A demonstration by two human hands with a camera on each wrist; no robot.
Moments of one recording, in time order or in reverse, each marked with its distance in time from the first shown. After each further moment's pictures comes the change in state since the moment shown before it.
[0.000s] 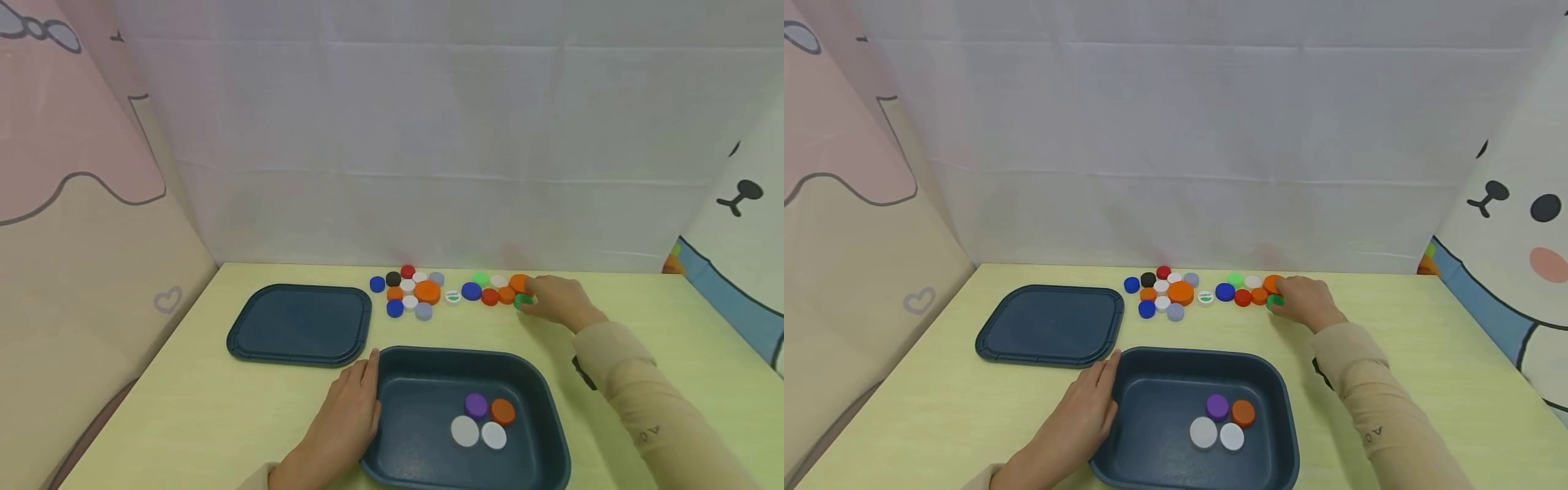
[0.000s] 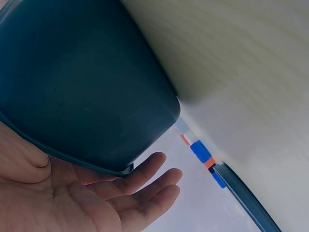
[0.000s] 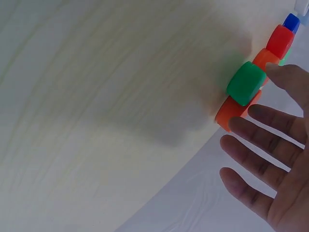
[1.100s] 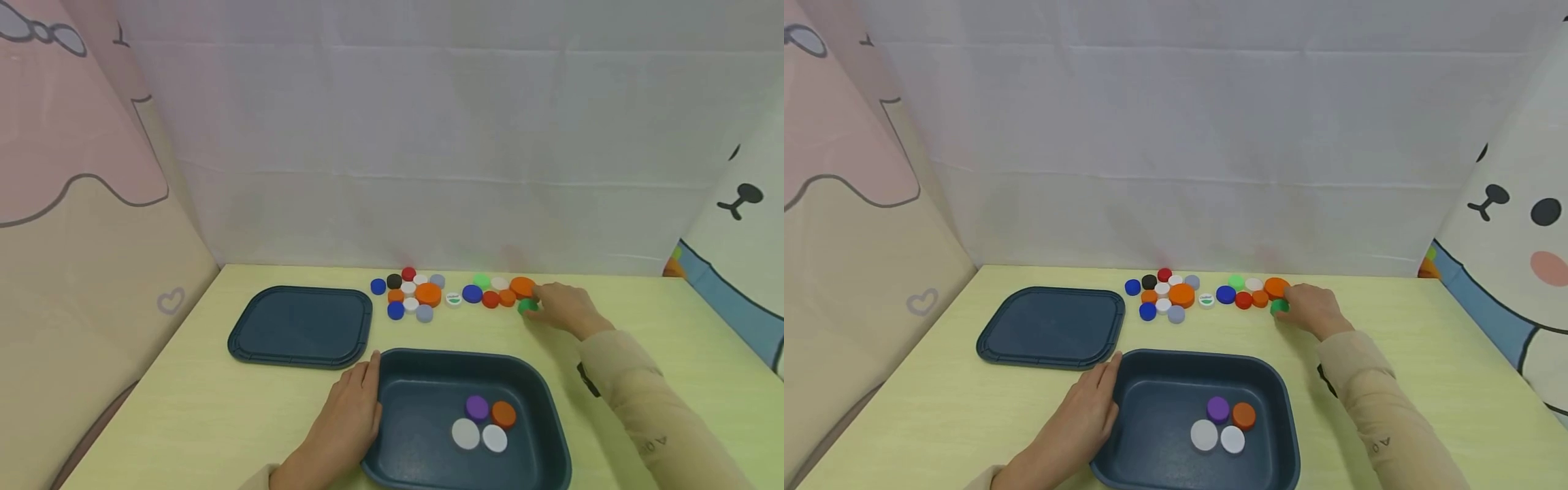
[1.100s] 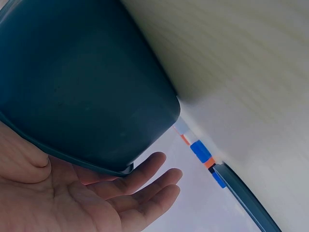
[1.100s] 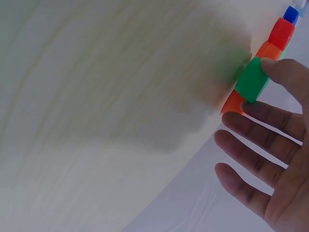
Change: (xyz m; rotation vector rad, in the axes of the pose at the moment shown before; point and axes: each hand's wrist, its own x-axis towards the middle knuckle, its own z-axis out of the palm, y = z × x) left_hand 0.000 0.001 -0.003 -0.015 -0.014 -0.007; right_hand -0.006 0.006 0.004 0.013 -0.018 0.034
